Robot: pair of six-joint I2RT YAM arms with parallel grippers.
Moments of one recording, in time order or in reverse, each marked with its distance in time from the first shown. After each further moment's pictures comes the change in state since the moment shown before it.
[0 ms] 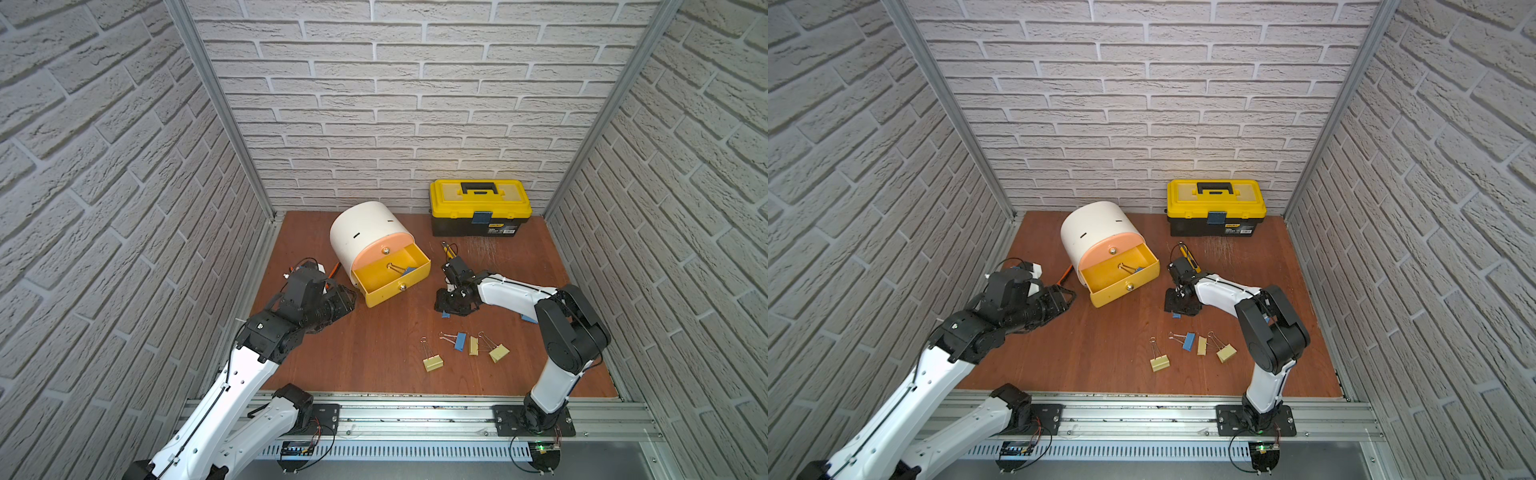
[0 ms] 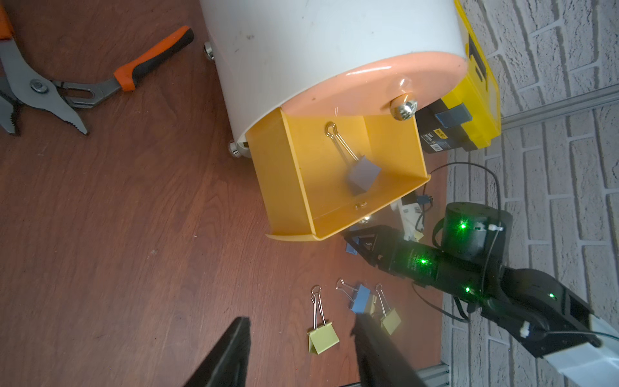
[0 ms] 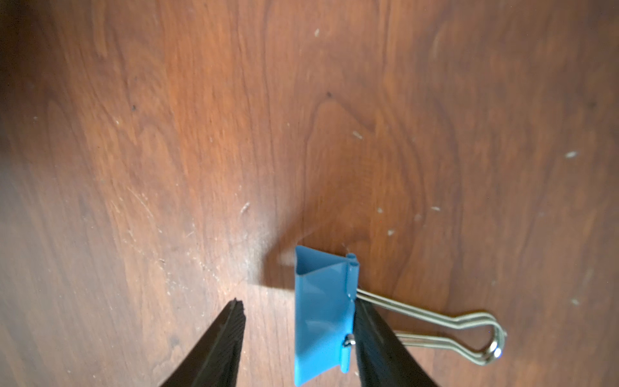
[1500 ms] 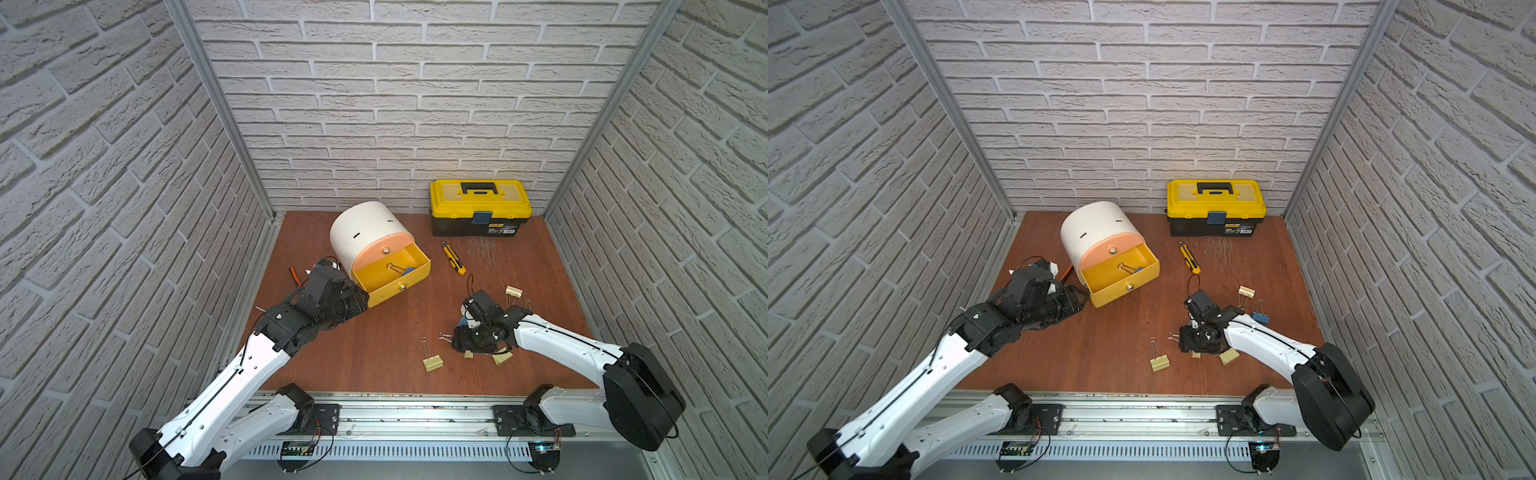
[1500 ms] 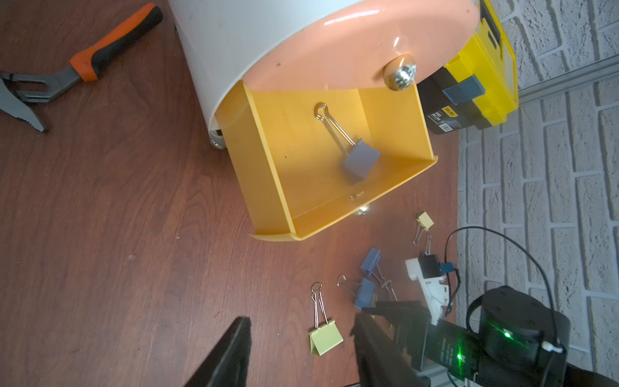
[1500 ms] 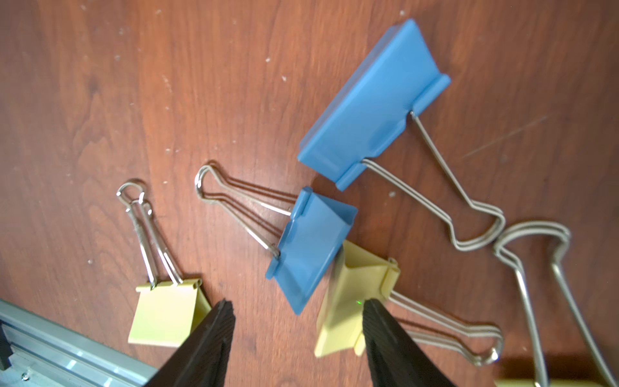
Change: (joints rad) left arm -0.128 0.091 0.001 0.058 -0.074 -0.027; right arm 0.087 -0.498 -0.386 -0.136 -0.035 -0.054
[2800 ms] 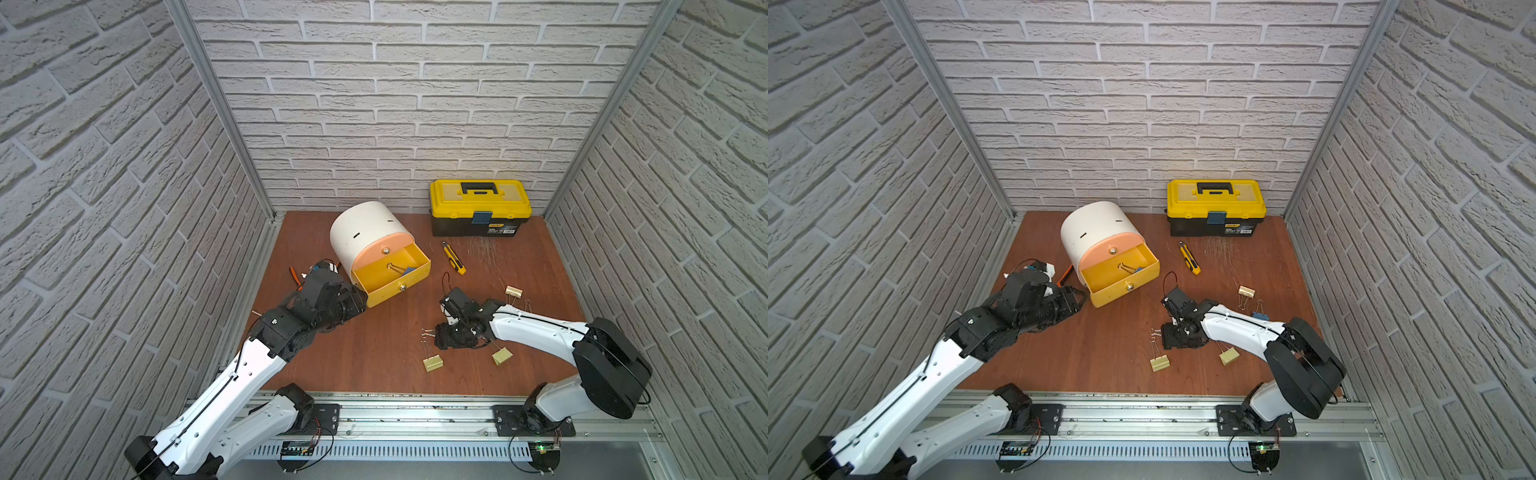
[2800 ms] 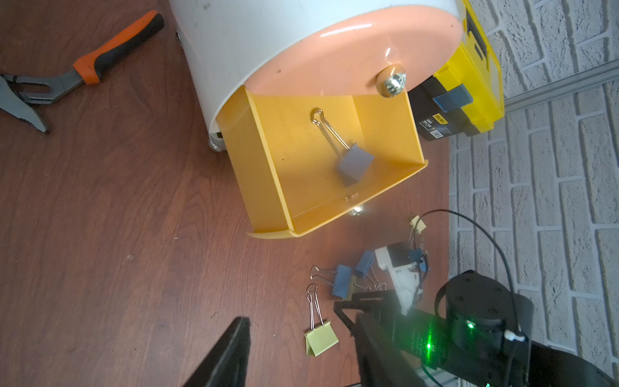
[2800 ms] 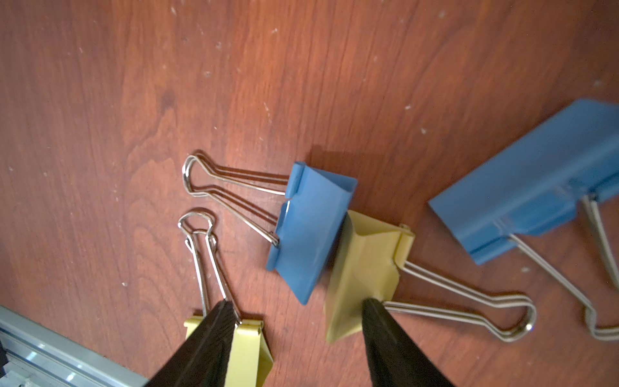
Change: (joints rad) left arm -0.004 -0.039 -0.014 0.005 -0.011 -0.016; right arm 0.127 0.214 0.138 0.060 0.022 0.022
